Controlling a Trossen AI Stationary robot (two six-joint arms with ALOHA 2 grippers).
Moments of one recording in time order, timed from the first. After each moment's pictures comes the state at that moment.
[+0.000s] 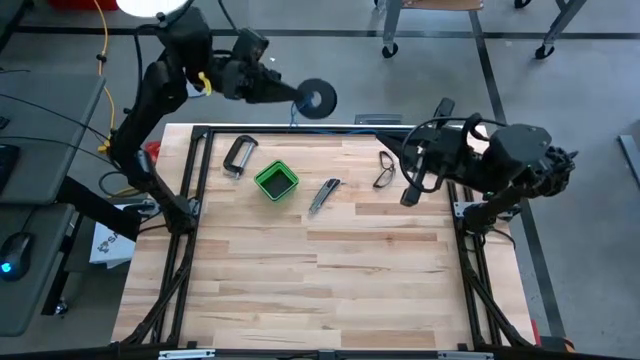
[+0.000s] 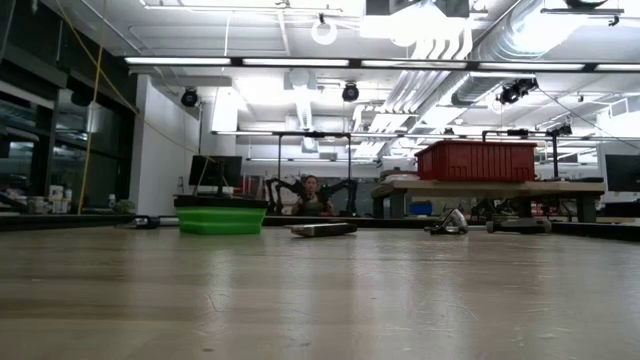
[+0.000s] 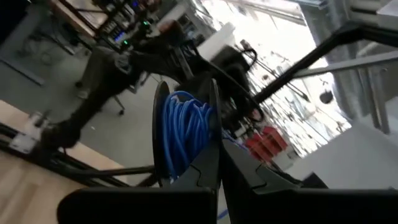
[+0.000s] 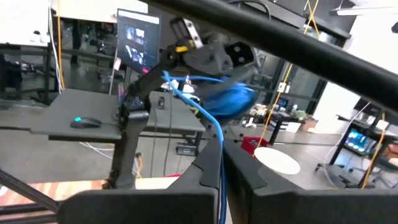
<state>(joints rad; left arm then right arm) 0.43 1.64 2.36 -0.64 0.73 -0.89 0.37 1.44 2.02 -0.51 0.75 -0.30</state>
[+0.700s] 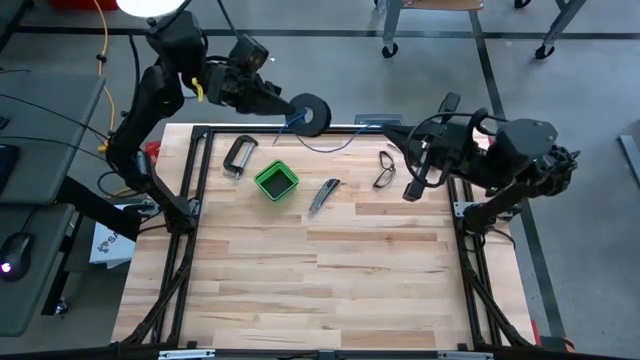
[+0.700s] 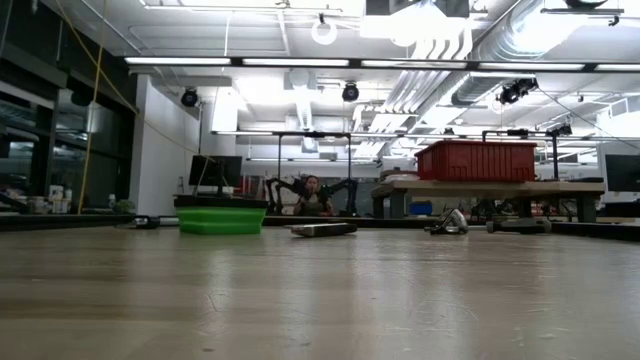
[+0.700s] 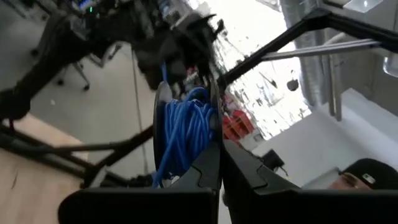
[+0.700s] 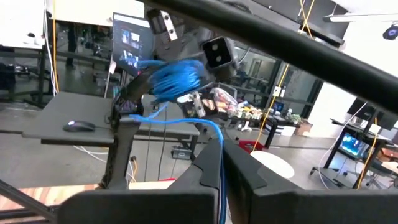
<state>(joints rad) 0.37 1.63 2.36 -0.60 0.82 -1.02 0.36 1.42 2.02 -0.49 0.75 -0.33</state>
